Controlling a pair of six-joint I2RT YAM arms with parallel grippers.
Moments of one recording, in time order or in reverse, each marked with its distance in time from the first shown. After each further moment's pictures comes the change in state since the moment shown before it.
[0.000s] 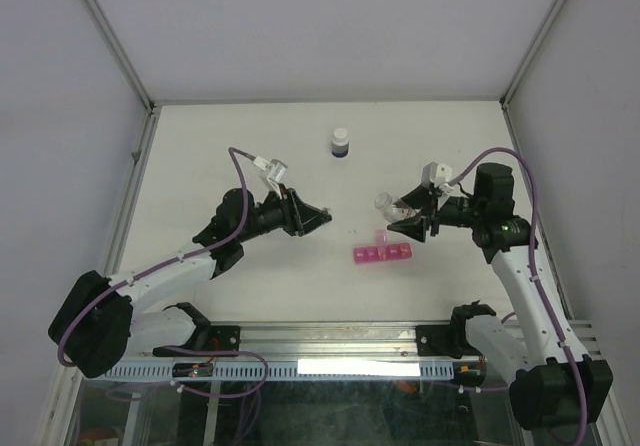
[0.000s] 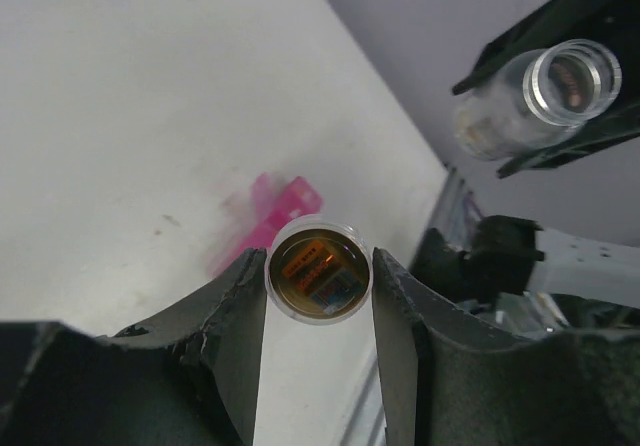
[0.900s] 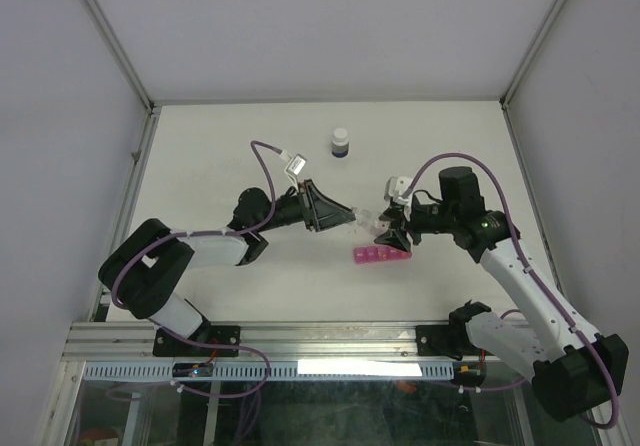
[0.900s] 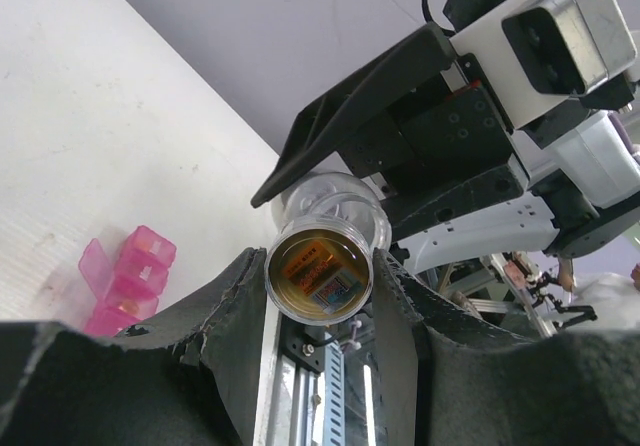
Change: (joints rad) left arm -0.030 0.404 0.020 0.763 0.312 -0.370; right arm 0.286 0.056 0.061 -0.174 0.359 -0.113
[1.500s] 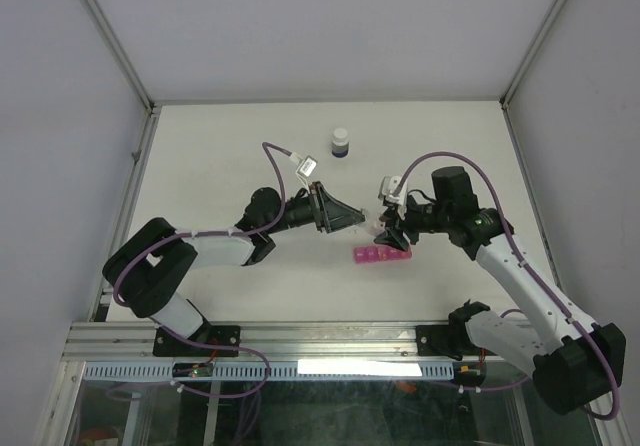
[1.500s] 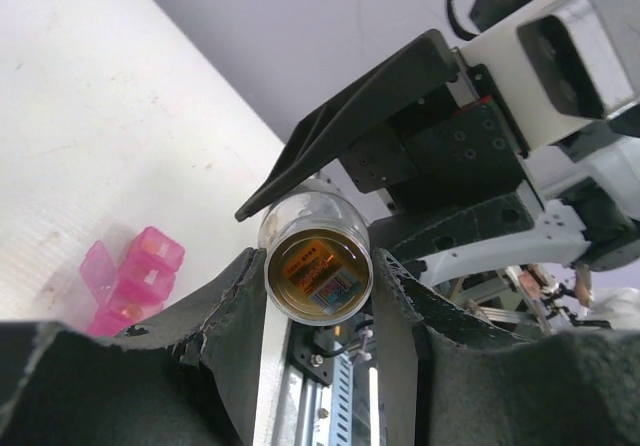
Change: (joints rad) left arm -0.065 0.020 0.031 -0.043 -0.072 0.016; right arm 0.036 0.031 0.000 0.010 0.077 0.024
